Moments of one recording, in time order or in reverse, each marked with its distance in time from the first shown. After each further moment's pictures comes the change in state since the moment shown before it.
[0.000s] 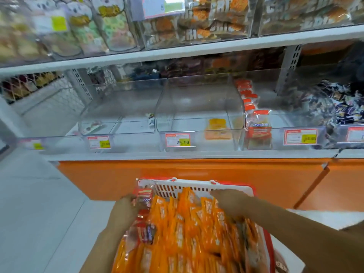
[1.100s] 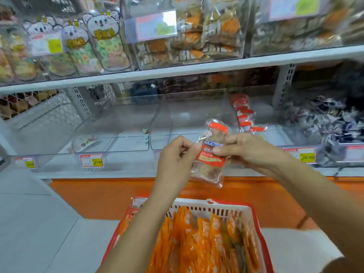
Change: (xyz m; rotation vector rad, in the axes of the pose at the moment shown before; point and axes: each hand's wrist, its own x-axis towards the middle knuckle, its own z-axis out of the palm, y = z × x) left_hand -0.024 0.248 -0.067 -0.793 0.104 0.455; right_hand -0.069 0.009 -0.175 1.221 0.317 -0.168
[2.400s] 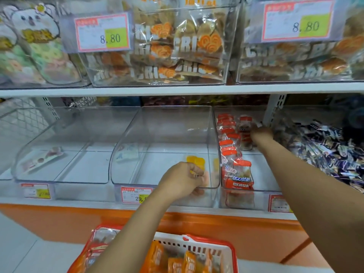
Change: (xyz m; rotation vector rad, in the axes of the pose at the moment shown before) left_hand 0.108 -0.045 0.080 0.427 -0.447 -0.306; right_hand 0.182 0.048 -0.192 -0.487 0.800 0.325
